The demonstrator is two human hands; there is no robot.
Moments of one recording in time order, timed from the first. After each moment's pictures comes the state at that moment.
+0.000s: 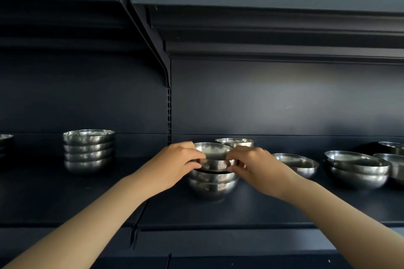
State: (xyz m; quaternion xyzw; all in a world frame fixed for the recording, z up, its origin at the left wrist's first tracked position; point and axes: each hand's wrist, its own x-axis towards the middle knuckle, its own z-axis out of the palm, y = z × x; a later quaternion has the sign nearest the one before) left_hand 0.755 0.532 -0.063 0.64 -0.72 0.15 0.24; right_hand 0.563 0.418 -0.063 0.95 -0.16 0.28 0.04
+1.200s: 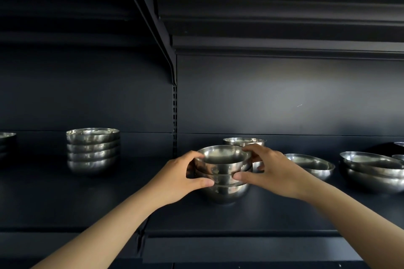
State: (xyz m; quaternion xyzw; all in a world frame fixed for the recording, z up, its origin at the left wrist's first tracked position) left_hand 0.779 0.516 -0.102 0.68 -0.62 -0.05 0.39; right_hand 0.568 0.389 -0.081 0.91 -0.24 0.30 -0.17
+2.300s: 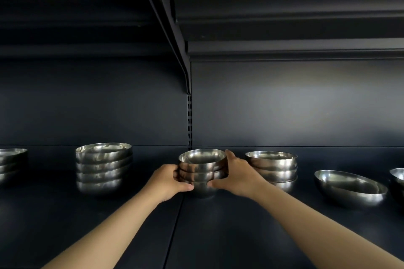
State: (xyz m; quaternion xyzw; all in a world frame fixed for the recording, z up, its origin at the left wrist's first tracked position) left_hand 0.871 0.484 -0.100 0.76 -0.48 -0.12 0.43; right_hand 0.712 0.361 -0.090 0.90 -0.29 0.26 -0.21
